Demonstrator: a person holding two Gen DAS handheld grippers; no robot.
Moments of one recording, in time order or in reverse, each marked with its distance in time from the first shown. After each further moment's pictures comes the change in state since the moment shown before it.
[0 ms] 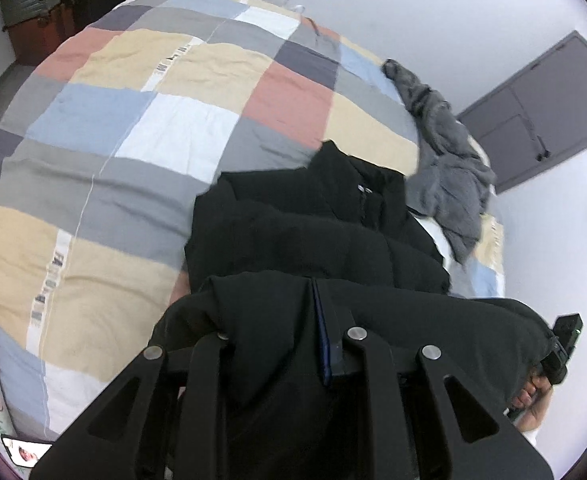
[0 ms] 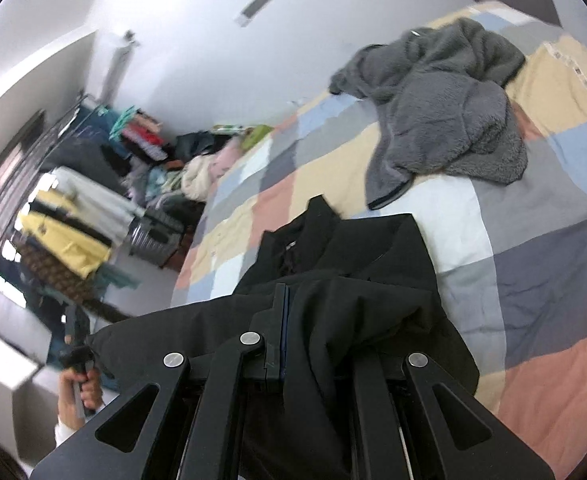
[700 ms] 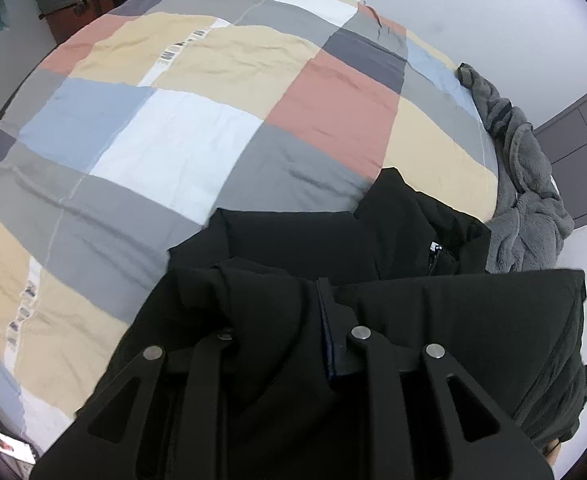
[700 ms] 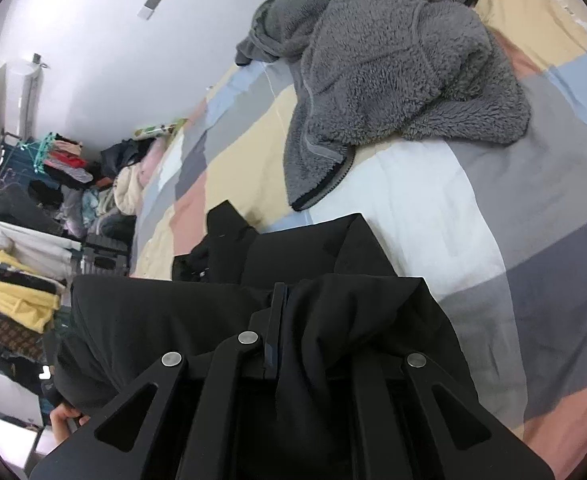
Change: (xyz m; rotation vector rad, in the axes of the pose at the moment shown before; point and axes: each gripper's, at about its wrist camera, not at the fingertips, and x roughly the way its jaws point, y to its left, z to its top) left arm 0.134 -0.023 0.063 -0.107 -0.001 0.199; right arm 0.126 -0.078 0.041 0.180 0.090 -0.180
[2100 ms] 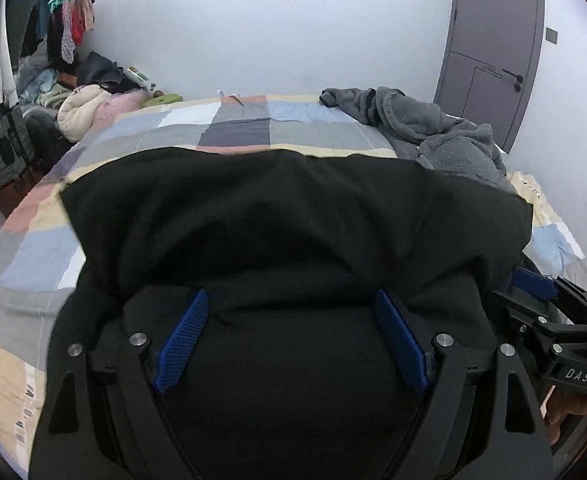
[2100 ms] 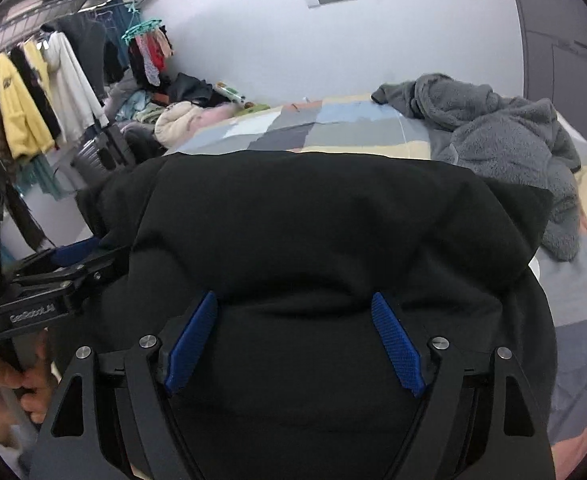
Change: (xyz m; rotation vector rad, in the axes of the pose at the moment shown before) left arm -0.035 -0.066 -0.136 0.496 -0.428 -0.082; right arm 0.025 0.131 -0.161 -0.666 -0.238 -0.093
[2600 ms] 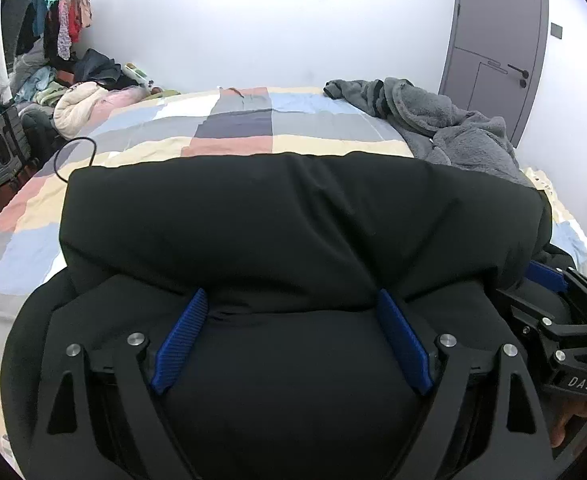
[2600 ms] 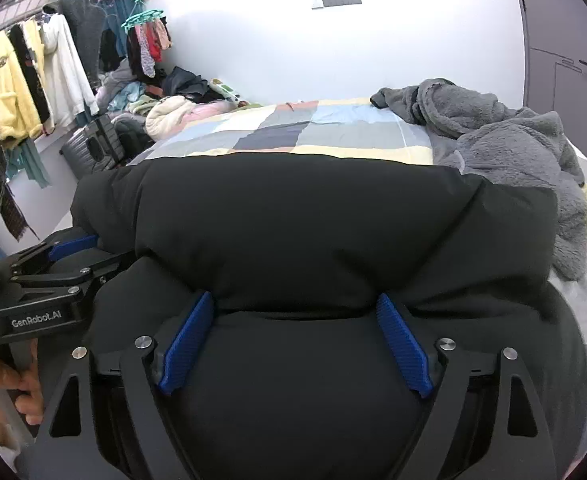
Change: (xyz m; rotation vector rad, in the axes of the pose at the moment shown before) left arm 0.046 0.008 -0.001 0.011 0.001 -0.002; right arm 0.043 -0.002 0.004 -0.043 0.003 -0.046
